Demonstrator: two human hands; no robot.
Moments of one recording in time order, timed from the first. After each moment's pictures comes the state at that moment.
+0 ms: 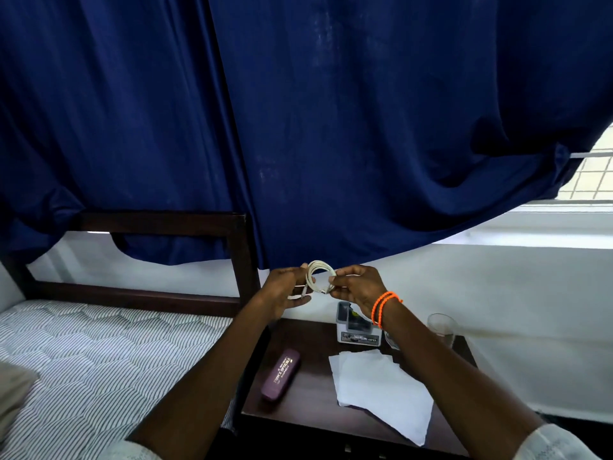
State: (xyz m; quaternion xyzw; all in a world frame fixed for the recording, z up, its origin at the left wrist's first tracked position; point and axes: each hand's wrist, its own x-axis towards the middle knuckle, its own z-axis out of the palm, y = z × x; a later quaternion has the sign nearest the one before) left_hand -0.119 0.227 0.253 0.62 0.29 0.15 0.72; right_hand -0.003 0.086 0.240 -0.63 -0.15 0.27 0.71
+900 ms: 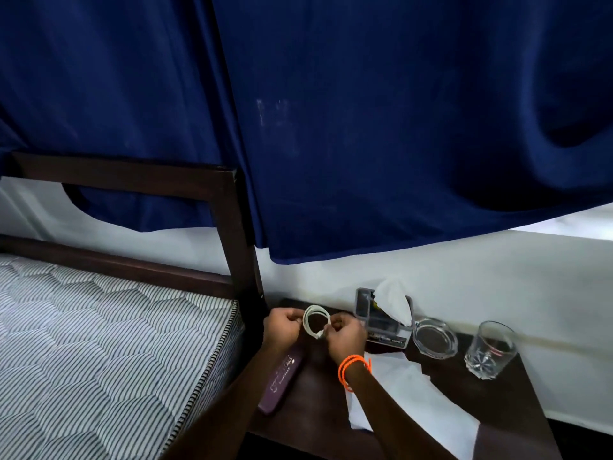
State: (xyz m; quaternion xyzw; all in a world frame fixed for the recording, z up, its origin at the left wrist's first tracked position) left_hand -0.060 0.307 0.041 0.76 0.43 0.16 0.46; right_hand 0.016 0.195 0.035 -0.82 -0.12 0.12 0.54
